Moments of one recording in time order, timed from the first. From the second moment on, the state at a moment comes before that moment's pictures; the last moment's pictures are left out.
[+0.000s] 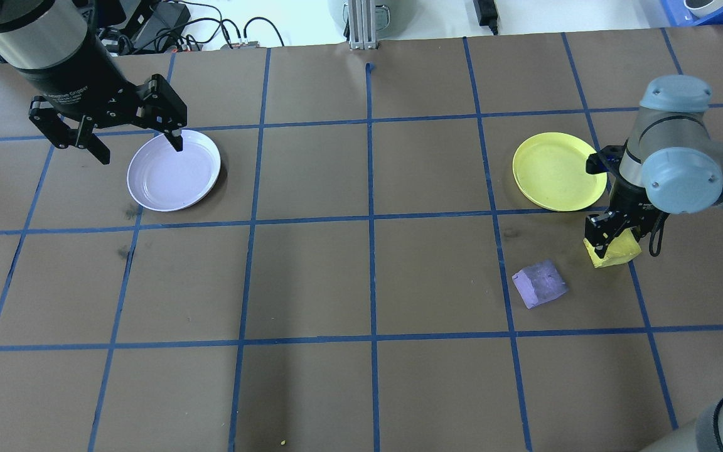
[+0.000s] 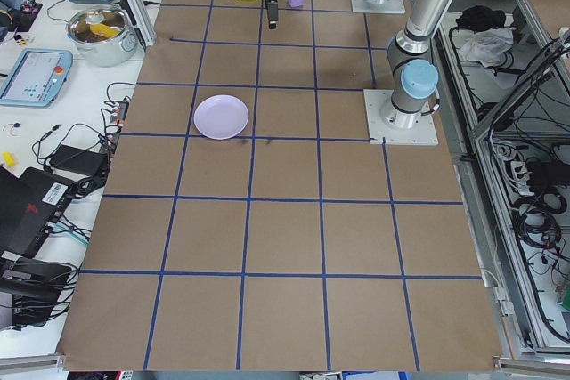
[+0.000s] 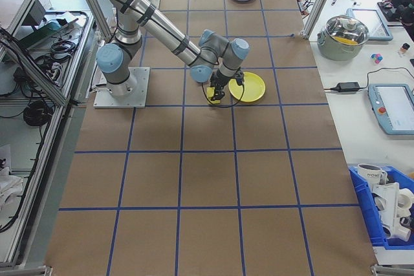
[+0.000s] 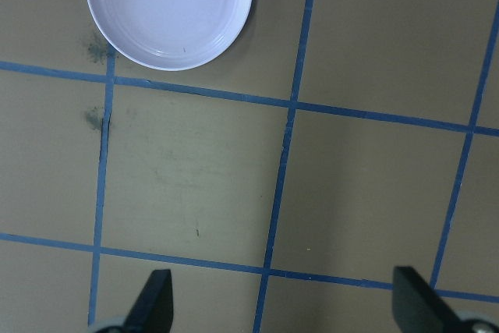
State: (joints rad) left arm -1.51 -1.55 -1.54 -1.63 1.57 -0.09; right arm 1.23 -1.24 1.95 -1.98 -1.76 -0.49
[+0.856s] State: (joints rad) left arm -1.49 -1.55 -1.54 -1.63 1.58 -0.08; right arm 1.26 -1.28 1.72 -1.90 -1.68 -0.50
